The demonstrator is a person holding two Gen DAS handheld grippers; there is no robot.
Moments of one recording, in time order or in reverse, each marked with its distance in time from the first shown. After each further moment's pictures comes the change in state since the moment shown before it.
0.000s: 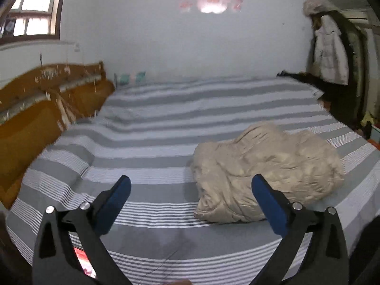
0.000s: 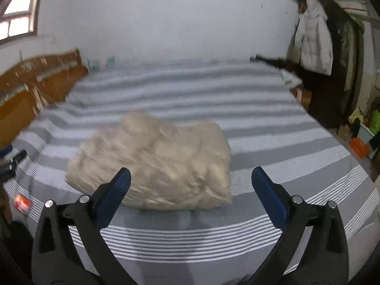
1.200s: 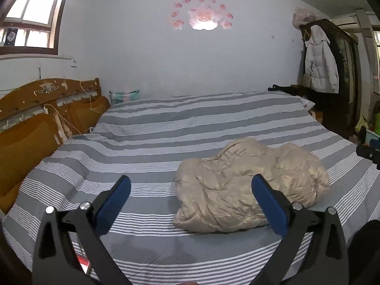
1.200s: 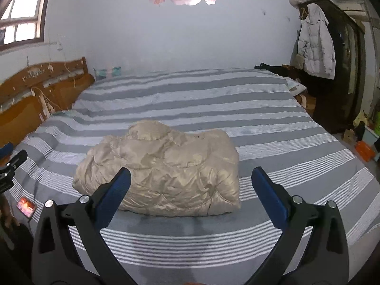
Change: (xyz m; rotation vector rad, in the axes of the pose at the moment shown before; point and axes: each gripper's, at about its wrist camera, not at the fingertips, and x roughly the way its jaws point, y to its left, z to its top) left arm -0.020 -0.046 0.010 0.011 -0.087 -0.019; right arm 0.005 -0.002 -0.016 0.031 -0.046 0.050
